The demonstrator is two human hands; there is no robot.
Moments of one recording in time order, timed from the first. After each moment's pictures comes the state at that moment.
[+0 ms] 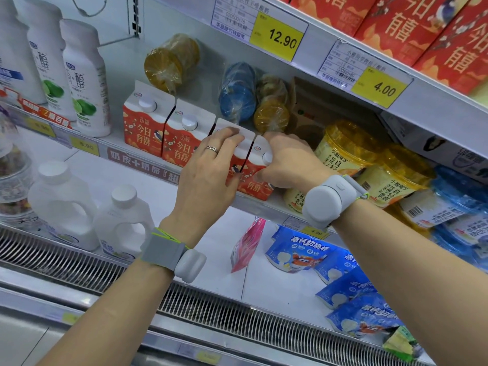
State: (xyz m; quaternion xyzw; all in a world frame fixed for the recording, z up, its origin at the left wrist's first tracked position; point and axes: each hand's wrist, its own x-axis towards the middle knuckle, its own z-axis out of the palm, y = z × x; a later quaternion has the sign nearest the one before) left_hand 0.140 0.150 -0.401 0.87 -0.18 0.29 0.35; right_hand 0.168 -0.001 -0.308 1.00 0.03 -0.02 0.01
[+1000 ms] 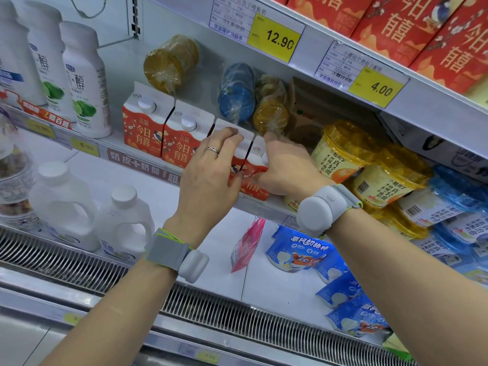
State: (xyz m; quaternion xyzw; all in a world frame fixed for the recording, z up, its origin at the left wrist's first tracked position) left_hand 0.139 0.146 -0.400 0.87 -0.16 0.30 0.35; right_hand 0.160 0.001 -0.319 1.00 0.02 0.01 0.04
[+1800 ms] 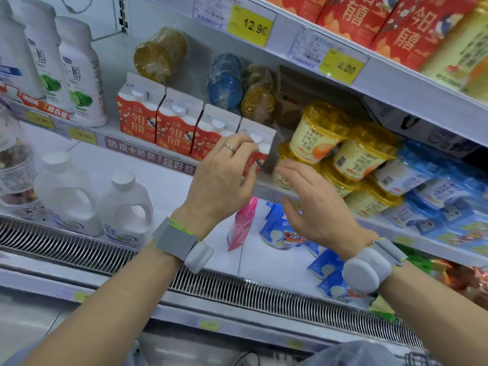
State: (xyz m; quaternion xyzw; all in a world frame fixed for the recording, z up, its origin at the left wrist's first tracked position) left_hand 0.099 0.129 -0.388 0.84 -0.27 0.30 0.36; right_hand 0.032 -0.066 -0.341 0.98 0.17 0.13 -0.02
